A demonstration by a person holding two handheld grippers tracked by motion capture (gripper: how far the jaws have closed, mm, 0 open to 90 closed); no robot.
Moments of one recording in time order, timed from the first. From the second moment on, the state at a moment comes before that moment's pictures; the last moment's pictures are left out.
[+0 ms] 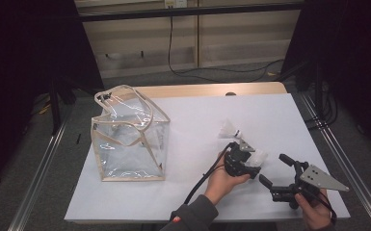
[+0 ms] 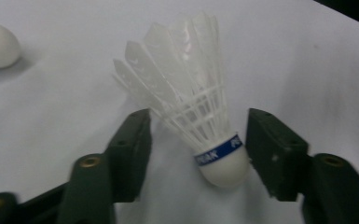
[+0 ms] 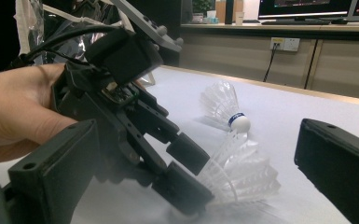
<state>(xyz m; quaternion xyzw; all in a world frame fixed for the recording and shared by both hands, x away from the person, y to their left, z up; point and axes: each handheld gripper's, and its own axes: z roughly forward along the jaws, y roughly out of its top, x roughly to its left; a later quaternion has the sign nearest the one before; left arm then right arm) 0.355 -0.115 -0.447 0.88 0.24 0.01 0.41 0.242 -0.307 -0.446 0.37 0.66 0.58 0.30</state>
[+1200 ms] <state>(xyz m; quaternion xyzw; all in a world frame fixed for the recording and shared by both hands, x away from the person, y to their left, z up) 0.367 -0.083 -0.431 0.87 0.27 -0.03 0.40 0.242 -0.306 -0.446 0.37 0.66 0.58 0.29</state>
